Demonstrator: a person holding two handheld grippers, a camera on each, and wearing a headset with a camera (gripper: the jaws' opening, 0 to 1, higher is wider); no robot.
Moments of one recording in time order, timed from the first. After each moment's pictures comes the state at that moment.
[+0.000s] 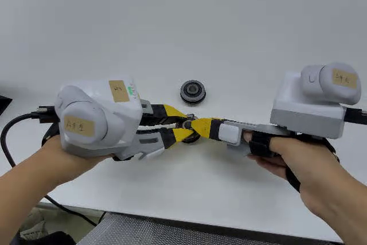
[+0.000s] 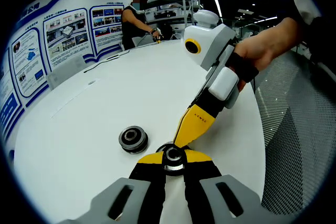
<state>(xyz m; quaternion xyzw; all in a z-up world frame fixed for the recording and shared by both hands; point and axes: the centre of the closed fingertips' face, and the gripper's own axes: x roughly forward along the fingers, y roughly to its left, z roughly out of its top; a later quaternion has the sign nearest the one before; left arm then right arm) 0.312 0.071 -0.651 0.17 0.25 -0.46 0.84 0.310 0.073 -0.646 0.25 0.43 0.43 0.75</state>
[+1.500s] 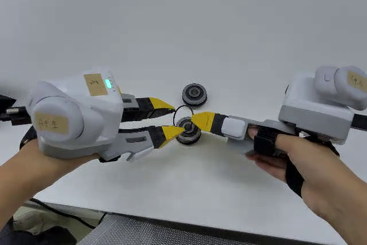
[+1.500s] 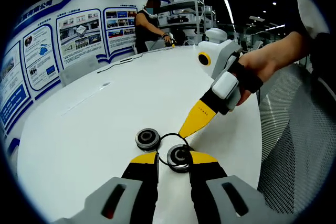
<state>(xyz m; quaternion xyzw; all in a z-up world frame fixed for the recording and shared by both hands) 0.312 0.093 -0.622 0.14 0.23 -0.42 0.87 0.317 0.071 -0.622 0.34 0.42 0.42 0.73</state>
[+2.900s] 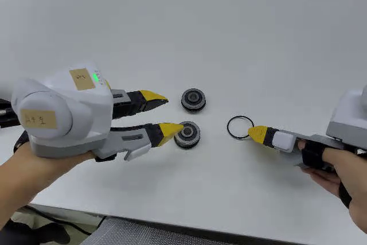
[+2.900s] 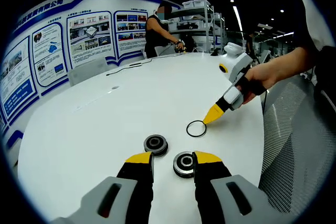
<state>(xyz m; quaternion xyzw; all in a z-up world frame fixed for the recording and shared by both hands) 0.319 0.097 -0.610 0.12 0.22 -0.39 0.89 0.336 -0.023 -0.663 0.24 0.44 0.28 0.82</state>
